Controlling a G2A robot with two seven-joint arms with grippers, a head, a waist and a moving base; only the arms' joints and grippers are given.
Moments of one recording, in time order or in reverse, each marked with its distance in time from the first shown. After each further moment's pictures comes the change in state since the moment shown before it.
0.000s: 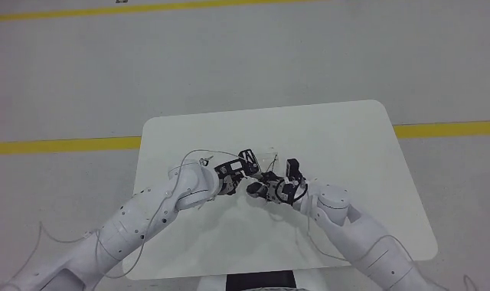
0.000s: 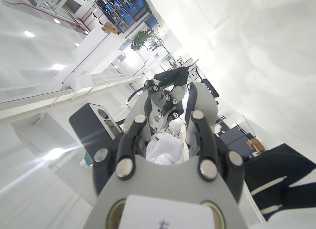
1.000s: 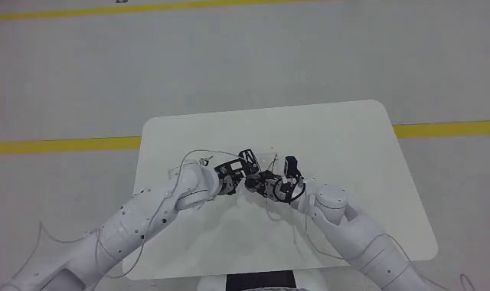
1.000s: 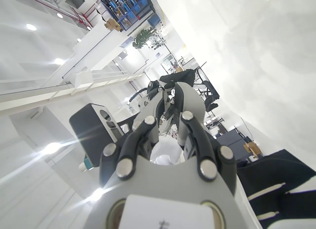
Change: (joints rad) left arm 0.000 0.000 0.000 0.000 0.000 0.000 0.000; right arm 0.010 -0.020 -0.004 0.017 -0.028 -0.045 0.005
